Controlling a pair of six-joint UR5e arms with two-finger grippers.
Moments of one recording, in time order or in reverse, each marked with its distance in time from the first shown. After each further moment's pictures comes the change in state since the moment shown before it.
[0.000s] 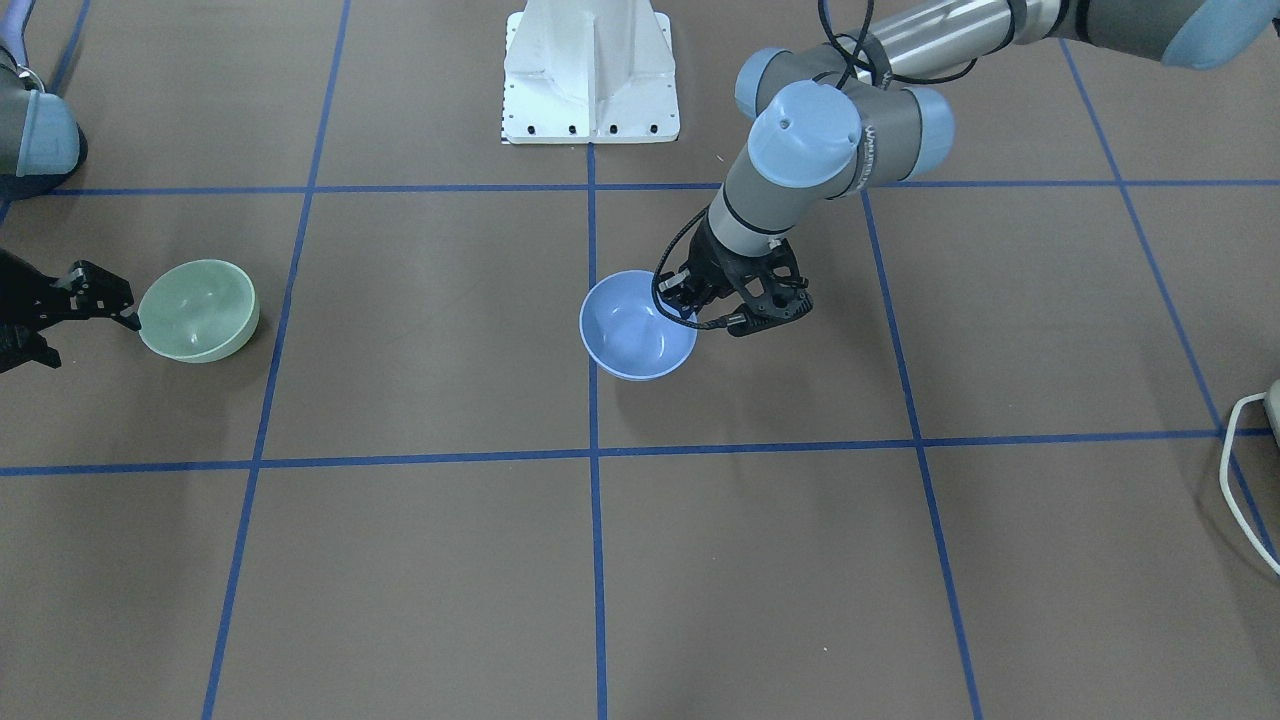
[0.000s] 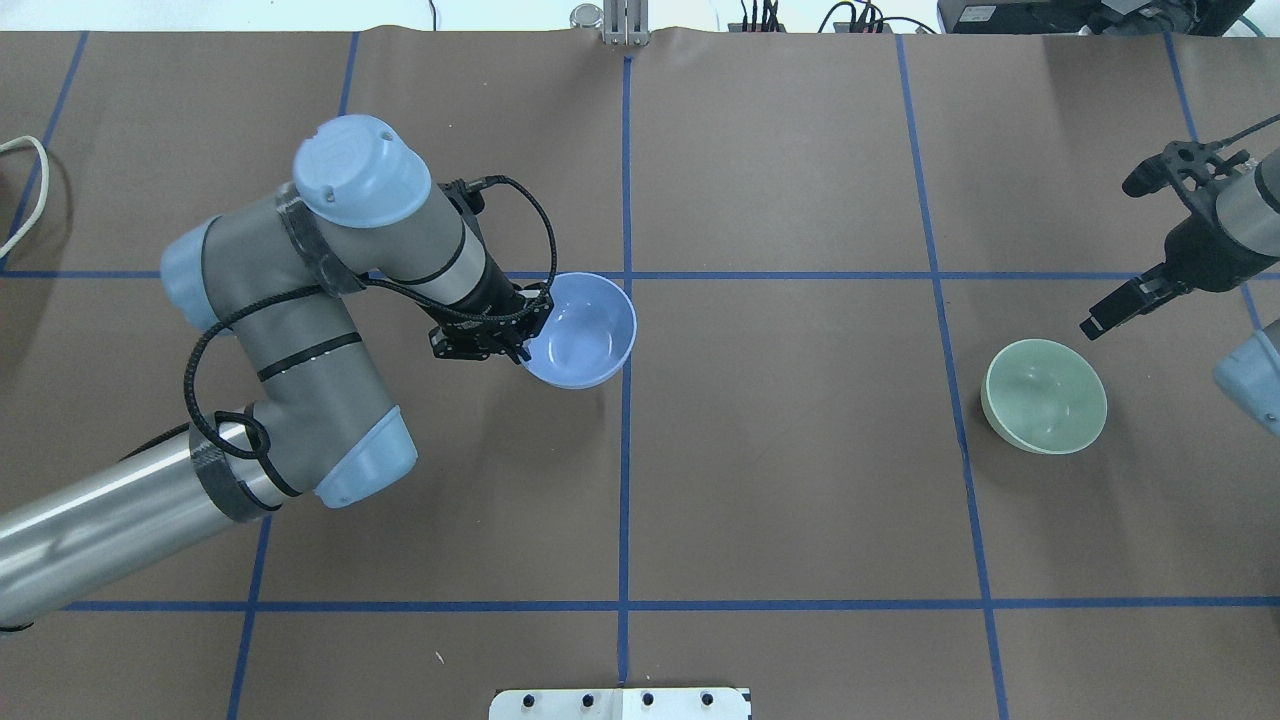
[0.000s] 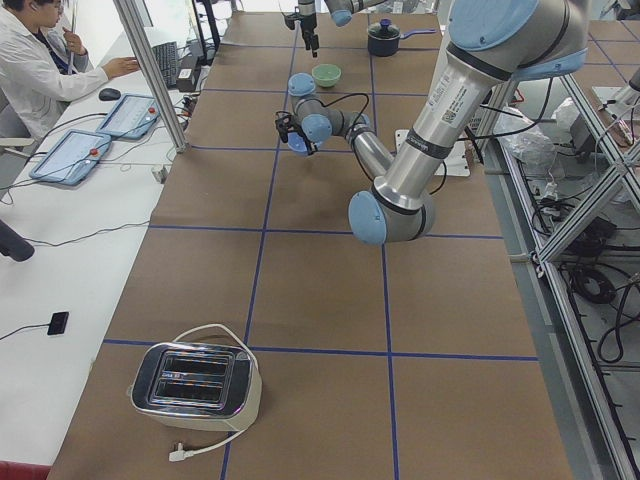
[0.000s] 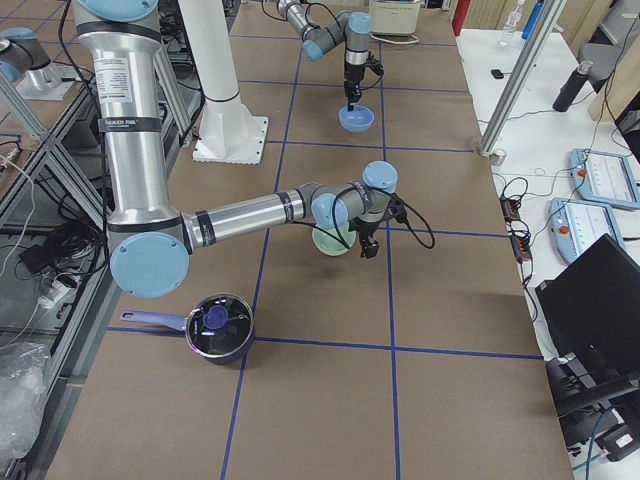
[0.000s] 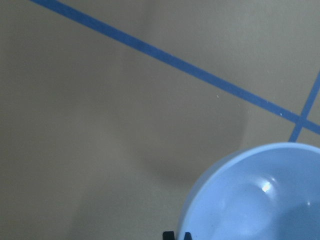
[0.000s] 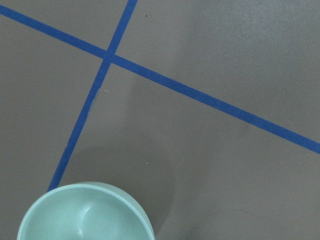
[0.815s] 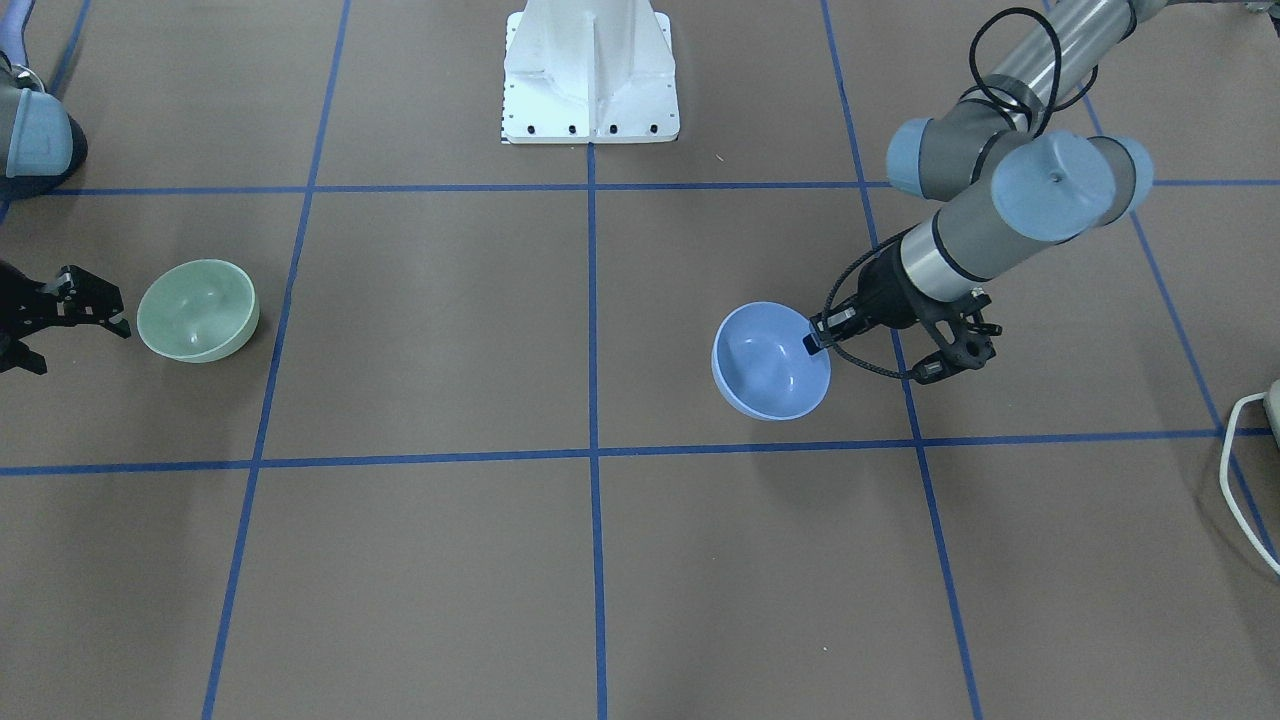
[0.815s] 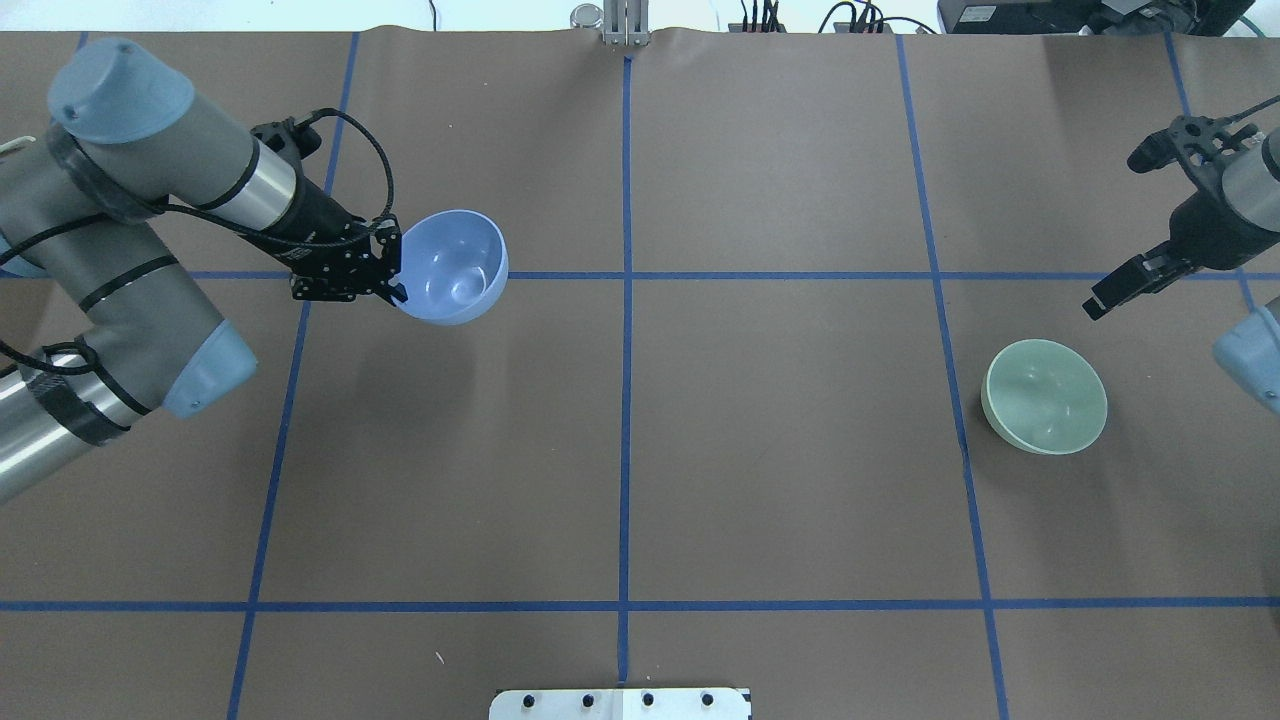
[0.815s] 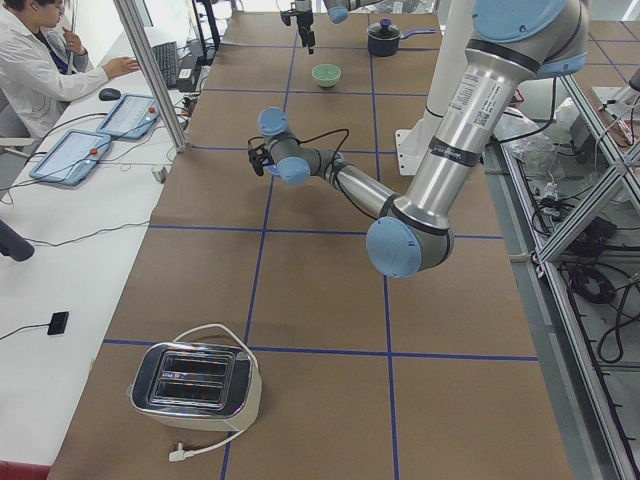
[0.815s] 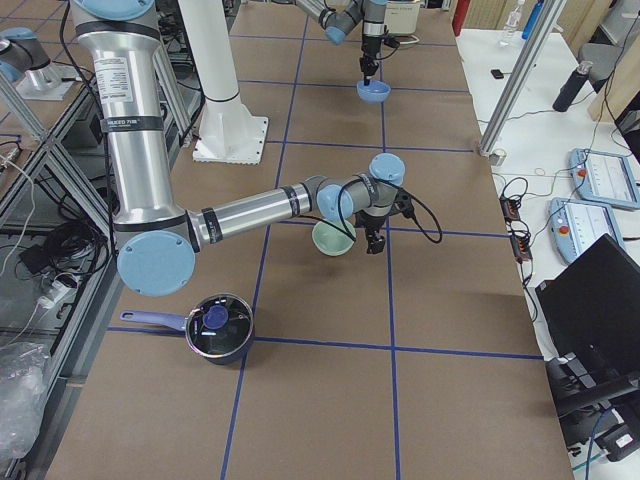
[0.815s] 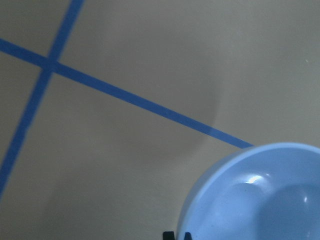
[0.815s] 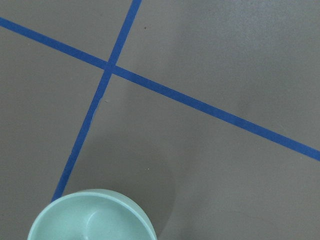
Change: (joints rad) left arm -0.211 0.175 0.017 -0.236 -0.225 0.007; right arm 0.028 0.031 0.004 -0.046 -0.001 -0.008
